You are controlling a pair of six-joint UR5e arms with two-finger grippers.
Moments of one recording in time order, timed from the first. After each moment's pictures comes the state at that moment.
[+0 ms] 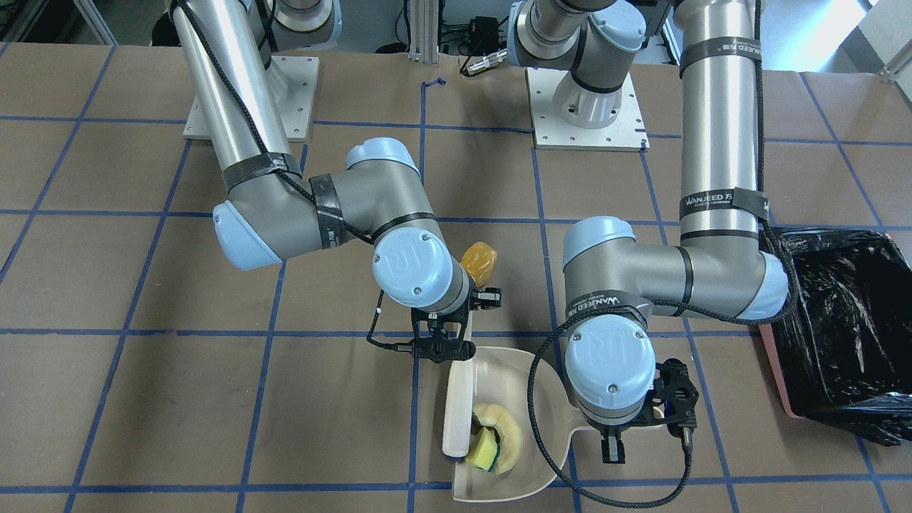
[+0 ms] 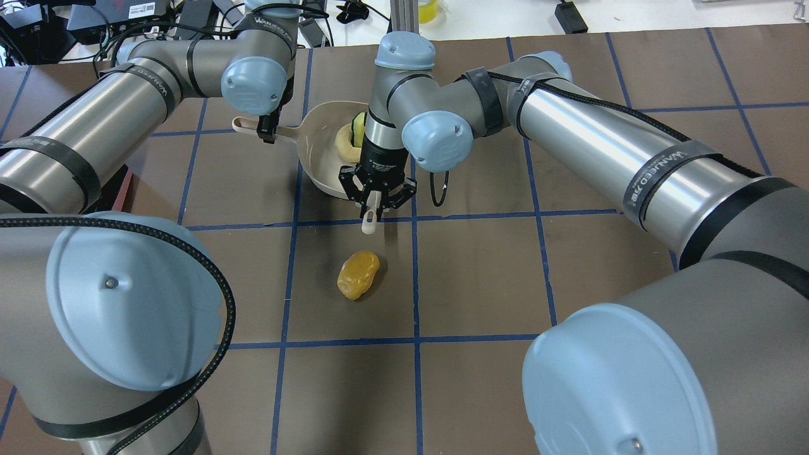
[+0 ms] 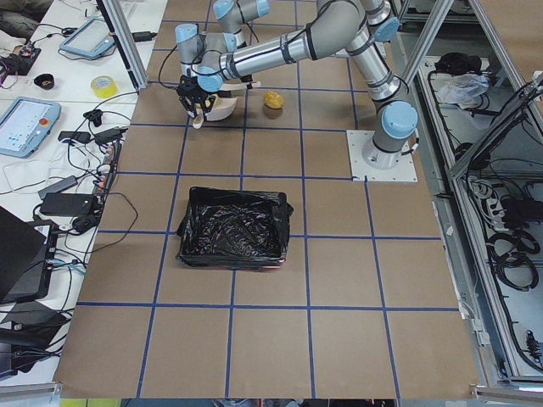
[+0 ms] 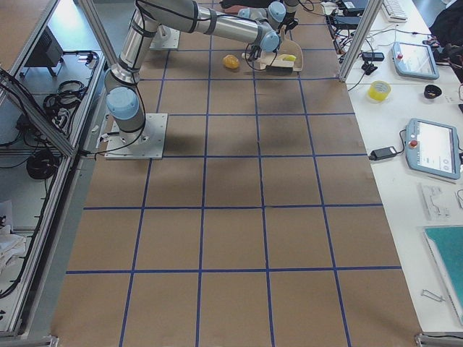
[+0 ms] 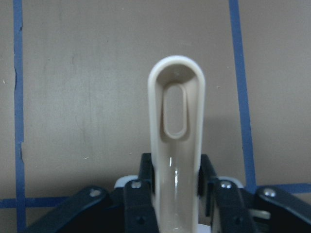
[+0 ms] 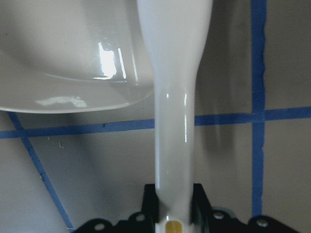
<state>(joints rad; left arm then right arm) -1.64 -2.26 -1.28 -1.22 1.90 -1.58 1.95 -0.94 1.38 -1.84 -1.22 0.43</state>
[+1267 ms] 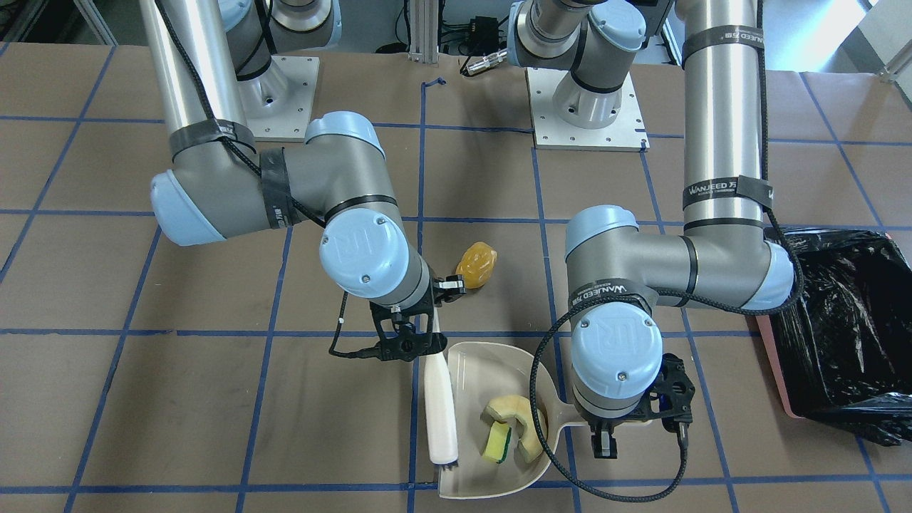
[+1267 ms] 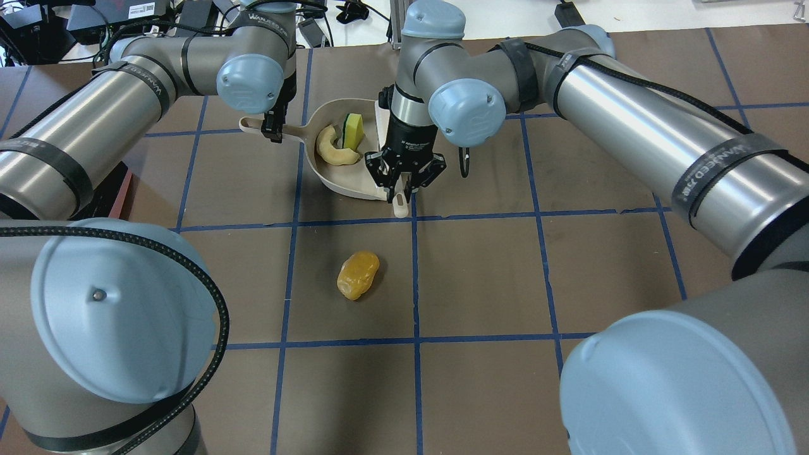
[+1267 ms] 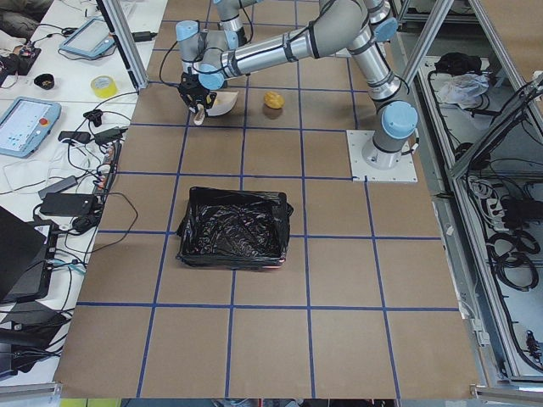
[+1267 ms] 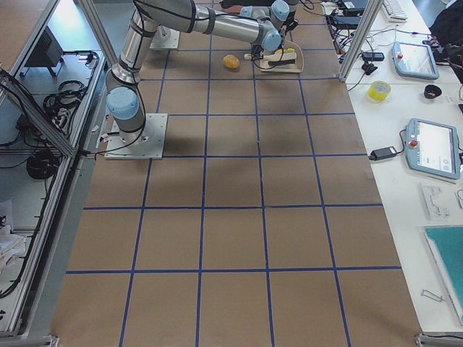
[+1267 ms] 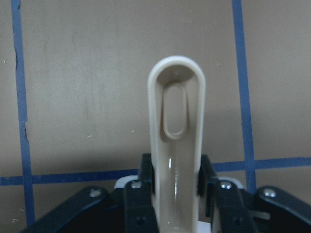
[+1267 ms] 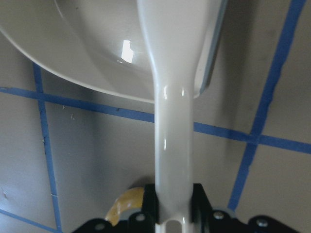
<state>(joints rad) -1.64 -2.23 -1.29 -1.21 1.82 -1.57 1.86 -1.04 1.38 -1.71 -1.32 0.17</state>
